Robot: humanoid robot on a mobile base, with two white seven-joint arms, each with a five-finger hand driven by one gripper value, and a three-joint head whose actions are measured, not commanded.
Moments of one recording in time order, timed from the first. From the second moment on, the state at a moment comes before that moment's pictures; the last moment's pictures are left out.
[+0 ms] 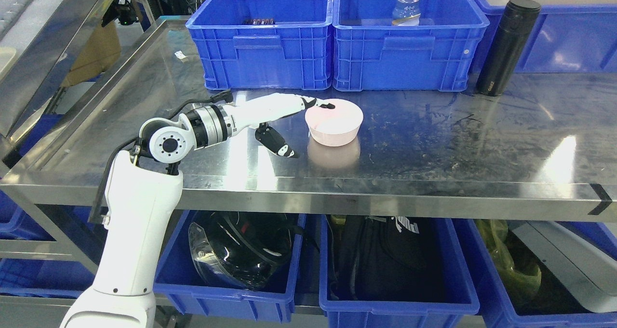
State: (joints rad) left arm -0.63 0.21 -0.15 -1.48 -0.54 -0.31 -0.99; right arm 0.00 0.00 0.05 0.00 0.05 -0.08 -0.02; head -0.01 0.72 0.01
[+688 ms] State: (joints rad) left arm -0.82 0.10 -0.29 -1.22 -0.75 -0.39 -0.99; right arm 0.00 0.00 0.05 0.00 0.05 -0.08 -0.02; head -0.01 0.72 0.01
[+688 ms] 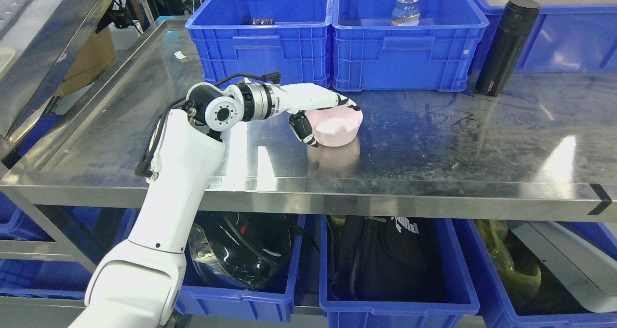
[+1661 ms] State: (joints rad) left arm -0.91 0.02 -0.34 -1.09 -1.03 -0.39 -1.05; right arm 0.00 0.00 0.05 0.00 0.05 -0.08 -0.02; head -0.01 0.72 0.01
